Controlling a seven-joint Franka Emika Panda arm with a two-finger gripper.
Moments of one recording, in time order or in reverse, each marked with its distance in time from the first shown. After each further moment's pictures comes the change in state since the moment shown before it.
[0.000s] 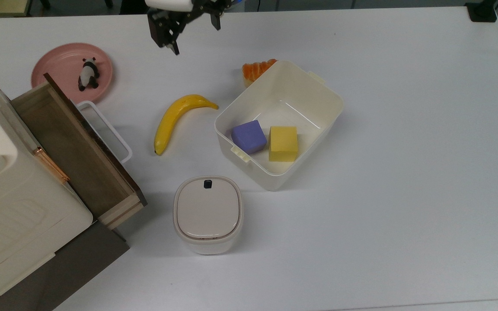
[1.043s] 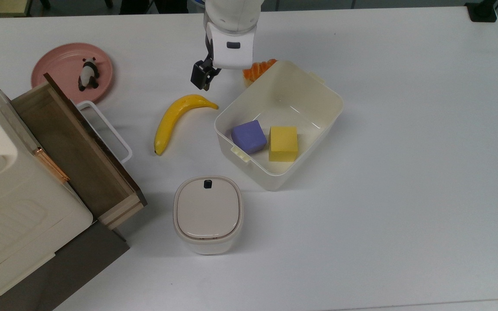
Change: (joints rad) arm 0.117 0.091 0.016 -0.131 -0.153 0.136 -0.031
